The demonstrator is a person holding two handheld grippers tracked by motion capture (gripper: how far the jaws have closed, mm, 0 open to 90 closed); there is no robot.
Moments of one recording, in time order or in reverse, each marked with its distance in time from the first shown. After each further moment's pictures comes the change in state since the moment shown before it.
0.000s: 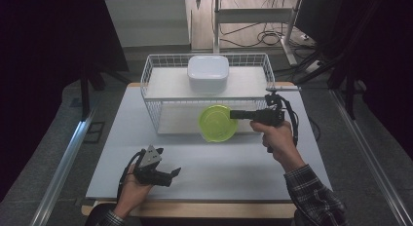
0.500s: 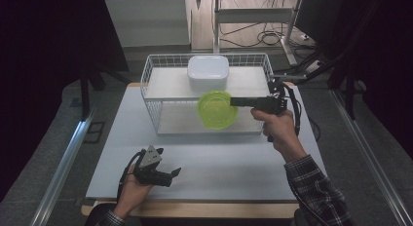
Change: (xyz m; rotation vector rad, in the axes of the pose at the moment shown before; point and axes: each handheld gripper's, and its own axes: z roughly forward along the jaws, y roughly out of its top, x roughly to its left) left arm 0.000 0.000 0.000 -0.001 -0.002 0.001; right arm 0.020 0.029 -0.006 -0.049 0.003 -0.032
